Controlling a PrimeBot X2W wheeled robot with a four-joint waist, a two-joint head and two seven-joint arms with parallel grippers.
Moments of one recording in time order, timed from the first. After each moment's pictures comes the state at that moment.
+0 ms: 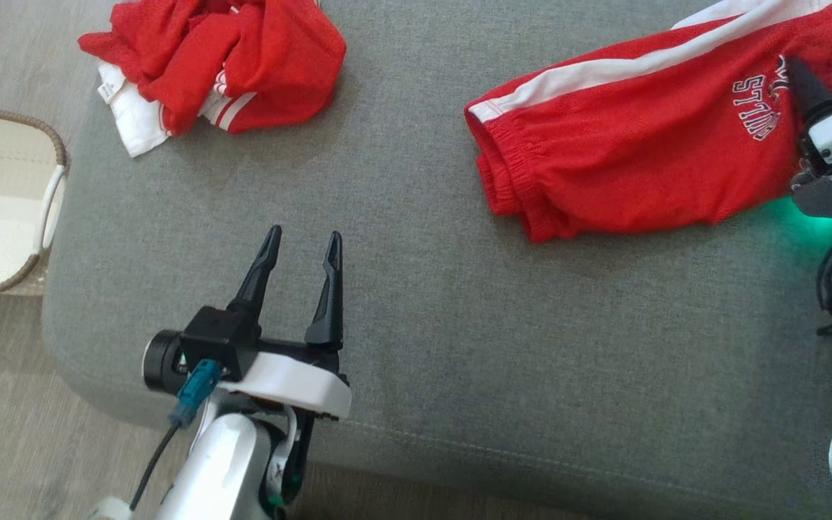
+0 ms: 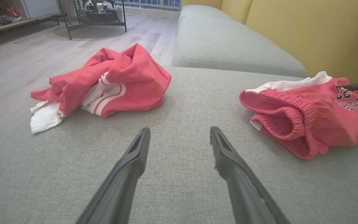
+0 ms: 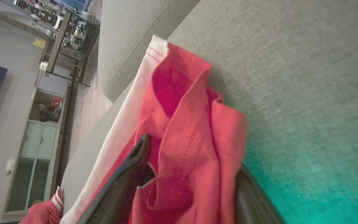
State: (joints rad) left arm -0.18 0.05 -0.38 0.14 -0.21 0.10 -0.26; right arm -0.96 -0.19 -0.43 1.07 0.60 0.13 0.24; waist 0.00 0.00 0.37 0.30
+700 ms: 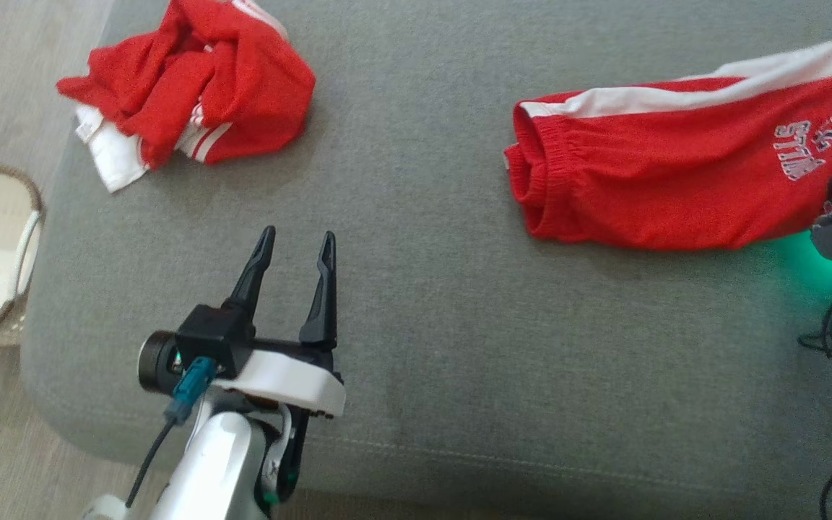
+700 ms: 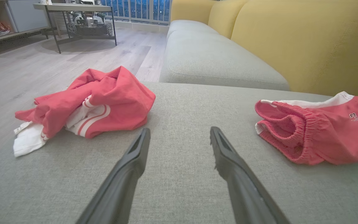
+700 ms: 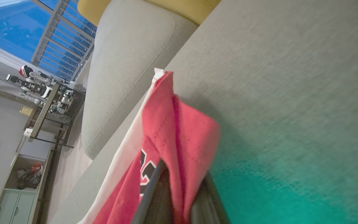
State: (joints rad) left arm -0.18 0.05 -0.37 0.16 -0.21 0.10 -0.26; right arm -0.91 -0.24 -0.47 1.19 0.61 0.13 -0.06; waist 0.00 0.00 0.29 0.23
